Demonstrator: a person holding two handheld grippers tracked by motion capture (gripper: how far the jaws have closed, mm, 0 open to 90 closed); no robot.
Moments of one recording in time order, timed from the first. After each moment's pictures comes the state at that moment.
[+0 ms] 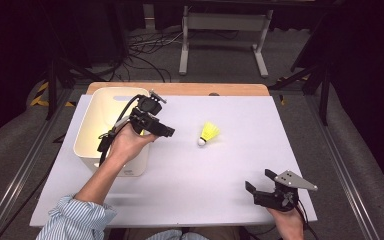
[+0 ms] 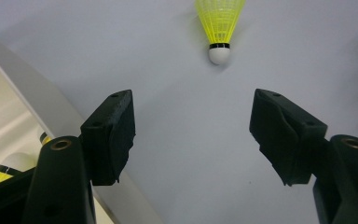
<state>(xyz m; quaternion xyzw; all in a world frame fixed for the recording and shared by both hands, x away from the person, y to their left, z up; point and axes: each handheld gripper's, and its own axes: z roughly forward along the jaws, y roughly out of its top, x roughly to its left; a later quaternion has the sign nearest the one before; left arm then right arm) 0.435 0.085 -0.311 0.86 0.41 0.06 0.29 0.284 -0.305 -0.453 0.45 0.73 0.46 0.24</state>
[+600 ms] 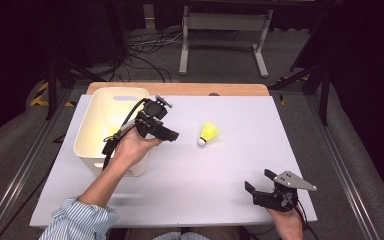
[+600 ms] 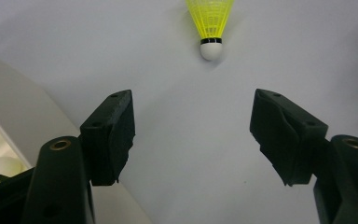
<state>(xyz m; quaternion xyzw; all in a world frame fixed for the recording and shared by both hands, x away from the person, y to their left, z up) 0.428 0.074 -0.315 0.87 0.40 0.07 0.27 0.283 -0.302 -0.452 0.45 0.73 0.45 0.24</state>
